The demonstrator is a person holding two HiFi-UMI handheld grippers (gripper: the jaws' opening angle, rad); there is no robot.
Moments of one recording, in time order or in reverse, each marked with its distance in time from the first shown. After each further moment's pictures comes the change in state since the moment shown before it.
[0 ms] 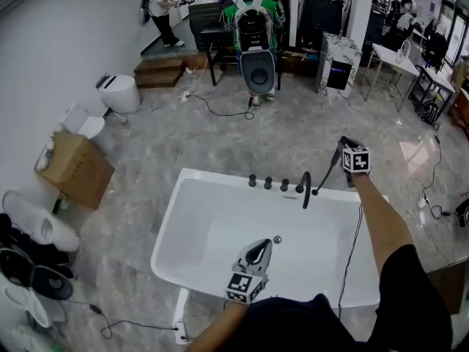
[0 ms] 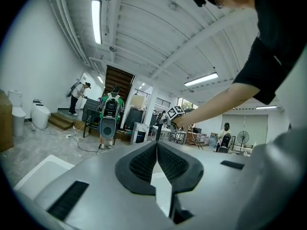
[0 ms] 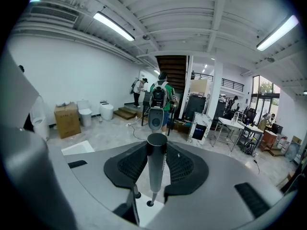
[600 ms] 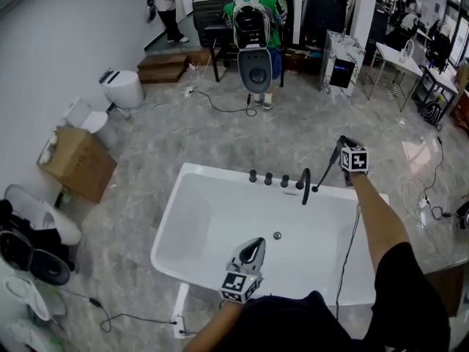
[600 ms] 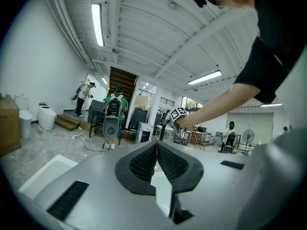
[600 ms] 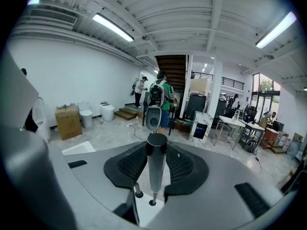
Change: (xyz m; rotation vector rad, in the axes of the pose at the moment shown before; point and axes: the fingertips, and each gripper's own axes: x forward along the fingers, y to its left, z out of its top) left arm -0.016 0.002 0.002 0.018 -0.019 0.039; right arm 0.003 0.004 -0.009 0.018 -0.007 0.013
